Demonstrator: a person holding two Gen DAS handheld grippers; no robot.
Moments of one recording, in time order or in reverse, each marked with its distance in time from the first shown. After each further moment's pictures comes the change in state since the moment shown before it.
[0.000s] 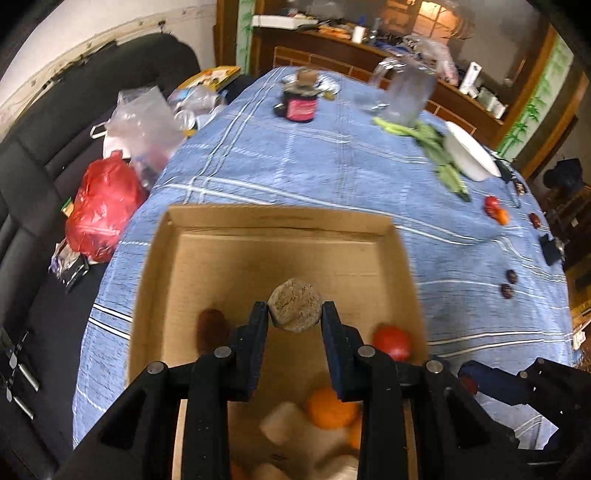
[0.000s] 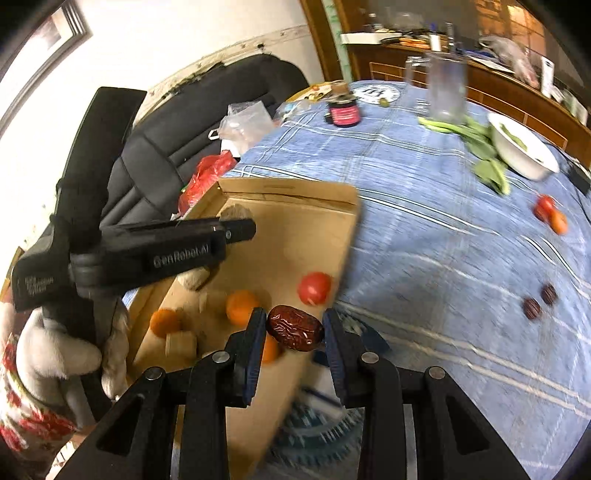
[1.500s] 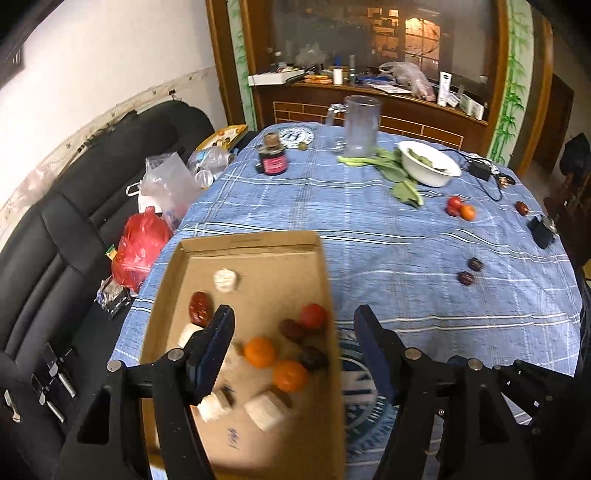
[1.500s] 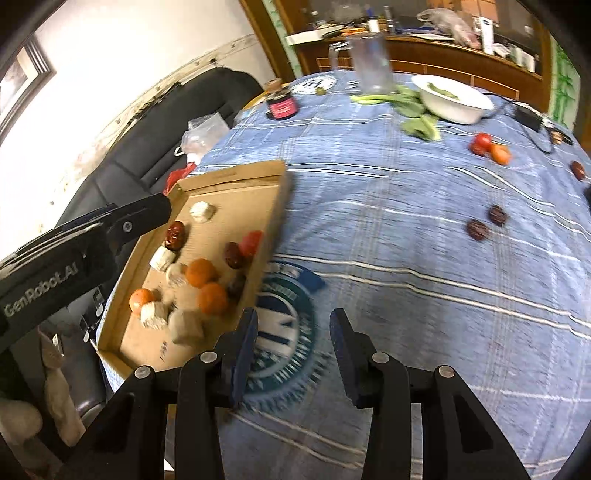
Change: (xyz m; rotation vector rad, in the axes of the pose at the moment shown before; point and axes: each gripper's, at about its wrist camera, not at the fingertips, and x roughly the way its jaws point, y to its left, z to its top) left arm -0.105 -0.120 -0.060 0.107 -0.207 0.176; right arm -0.067 -0.063 -0.075 0.177 -0.049 -0.054
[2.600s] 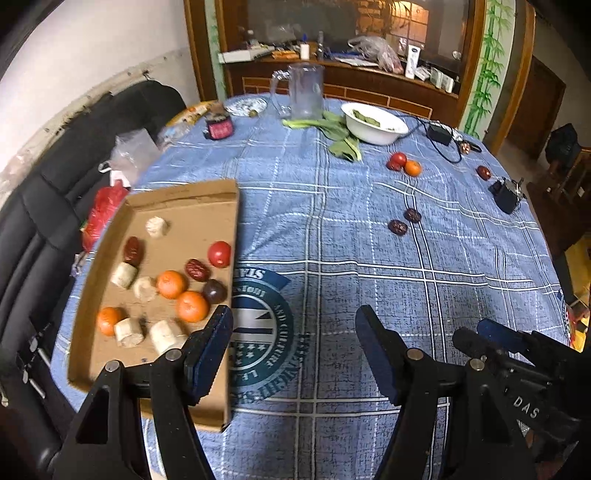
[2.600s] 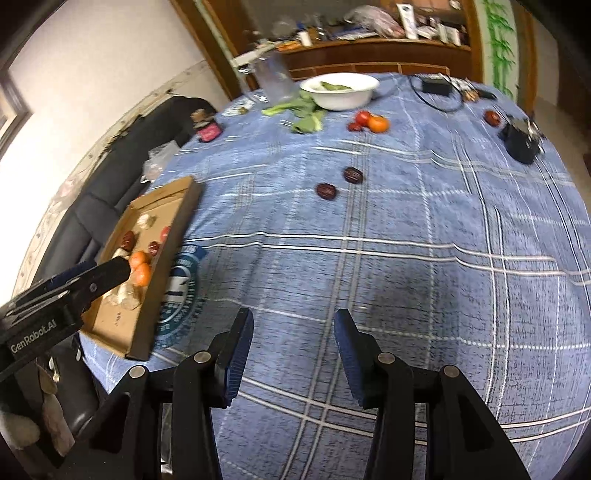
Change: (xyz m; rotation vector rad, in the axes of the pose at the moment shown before) left arm -0.005 -0.083 -0.043 0.005 0.106 -0.093; right arm -0.066 -0.116 -0.052 0.144 -0.040 -0.073
